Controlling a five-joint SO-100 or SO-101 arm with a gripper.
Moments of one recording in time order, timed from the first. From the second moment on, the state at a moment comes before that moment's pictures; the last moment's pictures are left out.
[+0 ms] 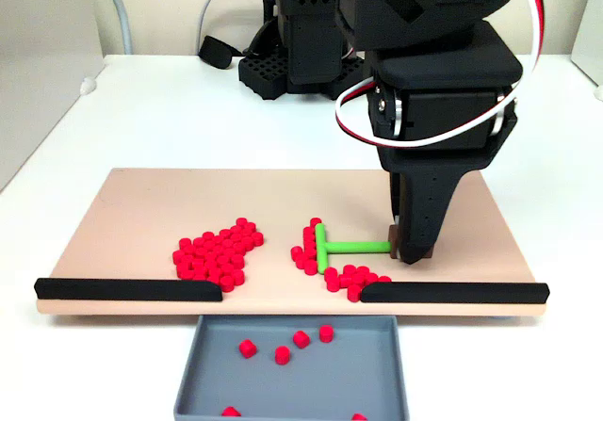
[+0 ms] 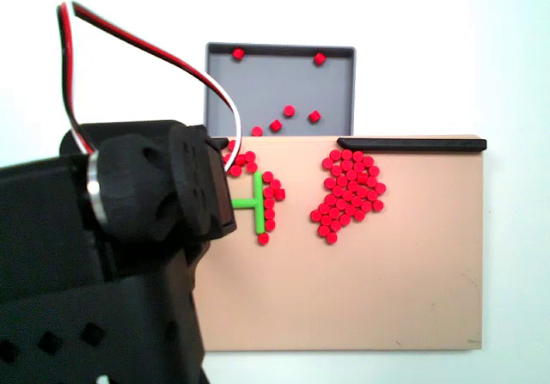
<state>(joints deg) -9.3 46.4 43.2 96.5 10.7</state>
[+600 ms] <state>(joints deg) -7.3 46.2 43.2 96.6 6.6</state>
